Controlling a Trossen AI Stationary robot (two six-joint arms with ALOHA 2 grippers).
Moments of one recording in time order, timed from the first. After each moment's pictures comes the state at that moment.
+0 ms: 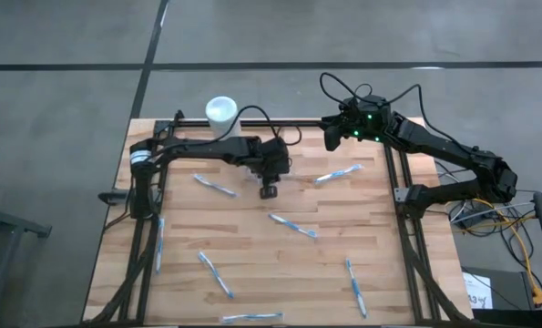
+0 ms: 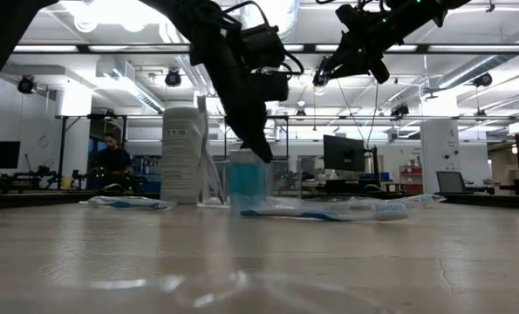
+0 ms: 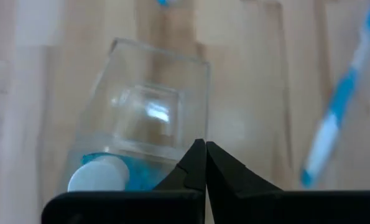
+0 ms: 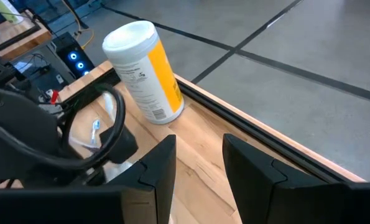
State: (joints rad) left arm 0.24 1.89 1.47 -0.64 0.12 0.22; right arm -0.54 1.15 0.99 -0.26 -0.01 0.34
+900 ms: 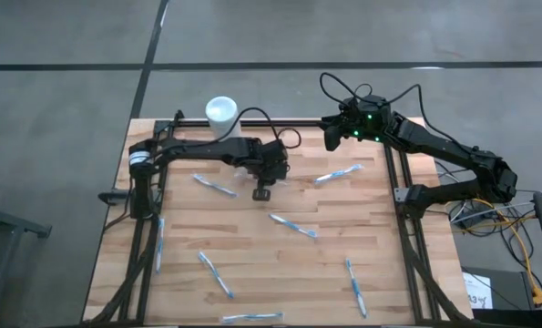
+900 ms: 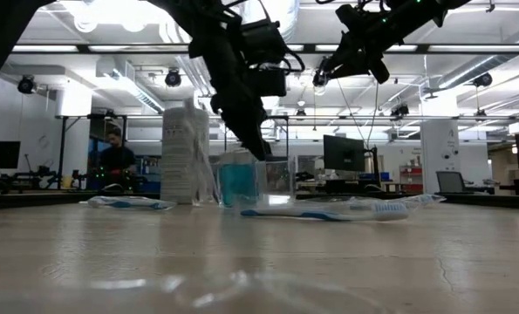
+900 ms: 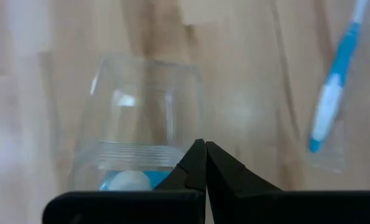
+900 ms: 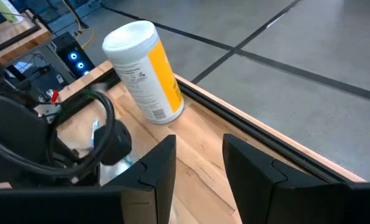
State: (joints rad) left arm 0.23 1.88 1.50 -0.70 0.07 0.36; right arm -0.54 1.15 0.99 -0.26 -0.01 0.34
